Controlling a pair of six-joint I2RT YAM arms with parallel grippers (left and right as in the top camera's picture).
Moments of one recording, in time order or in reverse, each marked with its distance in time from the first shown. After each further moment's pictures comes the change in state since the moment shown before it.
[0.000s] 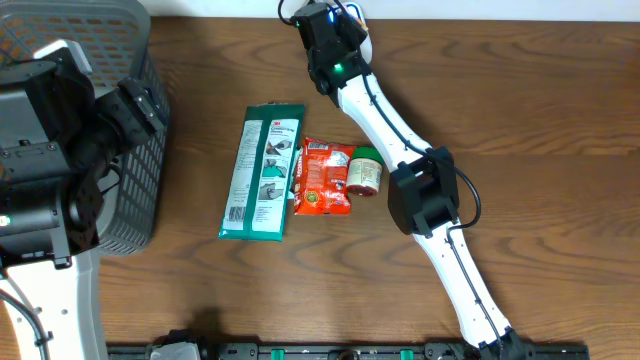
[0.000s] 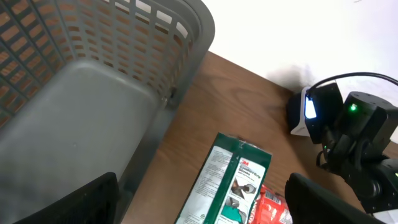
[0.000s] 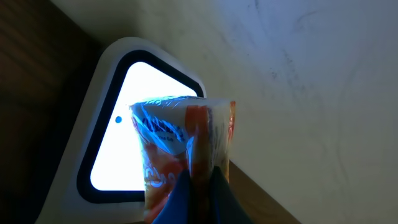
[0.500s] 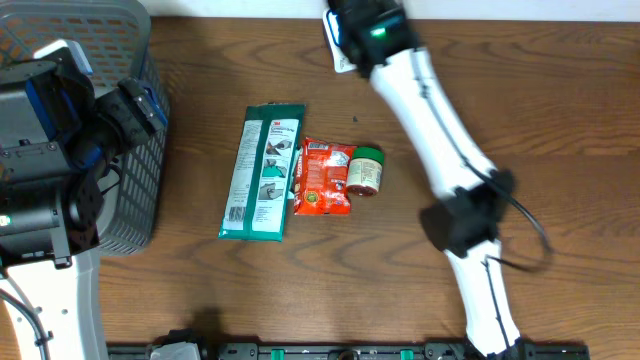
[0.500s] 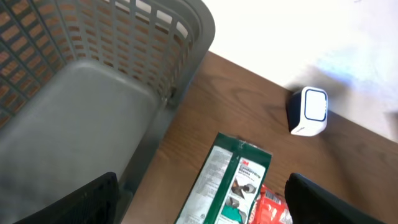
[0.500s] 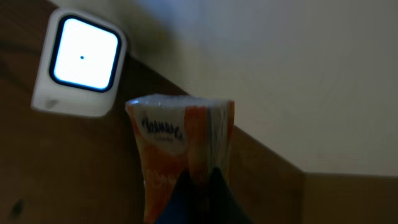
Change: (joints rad) left arm 0.000 0.000 0.000 0.000 0.000 0.000; right arm -0.033 -0.411 -0.005 -0.605 -0.102 0.268
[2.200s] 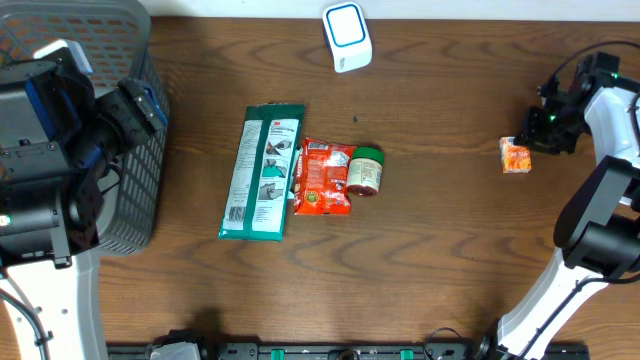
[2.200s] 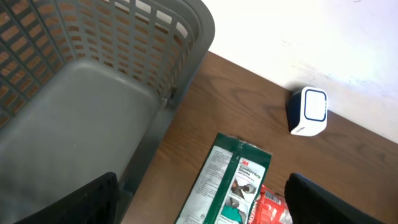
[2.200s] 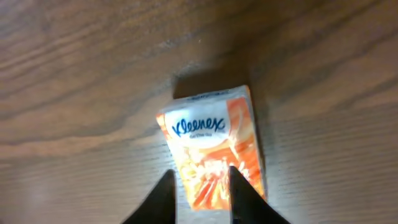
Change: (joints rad) left arm 0.000 0.000 0.000 0.000 0.000 0.000; right arm -0.830 -0.211 -0.882 0.007 -0.837 0.299
